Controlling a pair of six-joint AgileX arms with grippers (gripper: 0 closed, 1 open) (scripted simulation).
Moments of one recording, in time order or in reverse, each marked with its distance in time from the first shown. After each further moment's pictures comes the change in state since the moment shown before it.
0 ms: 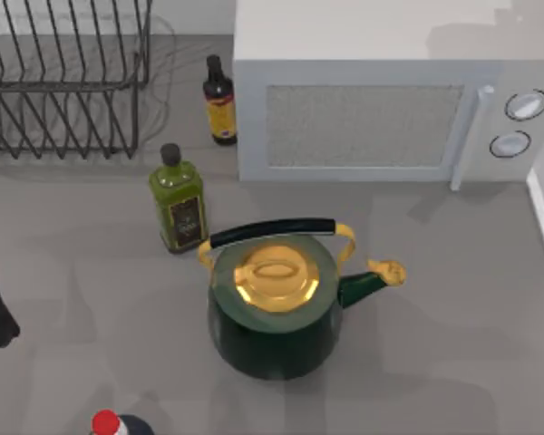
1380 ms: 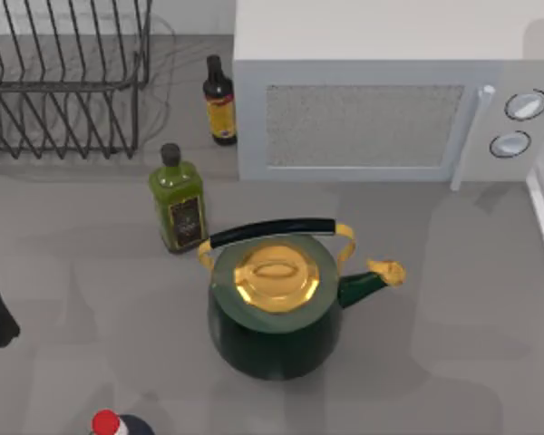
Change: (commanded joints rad) left arm 0.000 0.000 0.000 0.000 0.000 0.000; right arm -0.011 -0.033 -0.304 0.287 -0.003 0.003
